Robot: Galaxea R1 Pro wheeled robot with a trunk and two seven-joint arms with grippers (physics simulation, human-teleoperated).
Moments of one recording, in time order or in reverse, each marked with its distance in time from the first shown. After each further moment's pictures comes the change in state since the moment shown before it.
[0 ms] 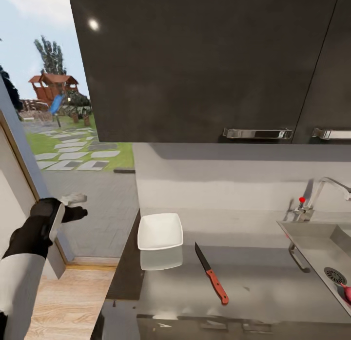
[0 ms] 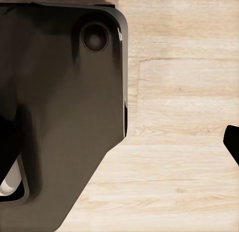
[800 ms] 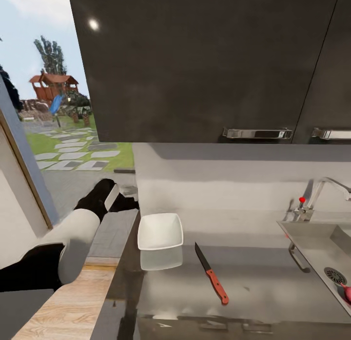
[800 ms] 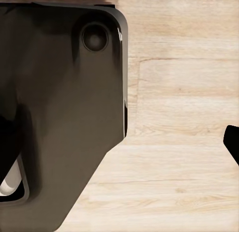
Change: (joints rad) left arm -0.349 -0.279 -0.044 0.555 0.001 -0.013 0.011; right arm 0.000 0.000 0.000 0.000 0.000 0.000 0.000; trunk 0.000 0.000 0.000
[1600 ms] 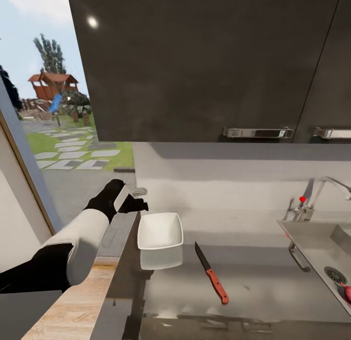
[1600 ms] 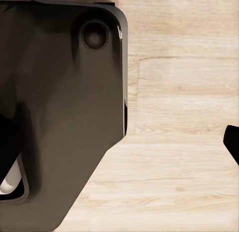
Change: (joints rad) left arm -0.003 -0.062 -0.002 0.017 -0.005 -0.001 0.004; right arm 0.000 0.000 0.000 0.000 0.000 0.000 -0.001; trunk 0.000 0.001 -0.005
